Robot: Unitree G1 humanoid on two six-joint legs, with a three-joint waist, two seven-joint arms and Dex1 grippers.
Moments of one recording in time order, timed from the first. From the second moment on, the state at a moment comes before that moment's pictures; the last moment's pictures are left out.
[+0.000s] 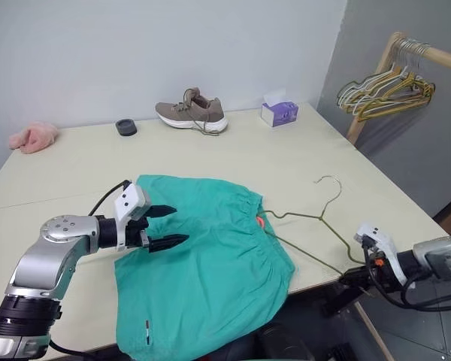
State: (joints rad) left arm -0.19 0.84 0.07 -0.07 -0.43 0.44 -1.12; right arm -0.20 -1.04 0.13 -0.24 0.58 1.20 1.06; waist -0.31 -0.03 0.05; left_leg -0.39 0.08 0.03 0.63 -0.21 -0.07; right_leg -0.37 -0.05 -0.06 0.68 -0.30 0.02
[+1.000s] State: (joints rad) left arm -0.17 0.84 0.09 -0.07 -0.43 0.45 -1.10; right arm -0.37 -1.06 0.23 0.04 0.45 1.03 1.17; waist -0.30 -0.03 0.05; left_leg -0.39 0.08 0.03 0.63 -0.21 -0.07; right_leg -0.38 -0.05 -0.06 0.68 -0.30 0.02
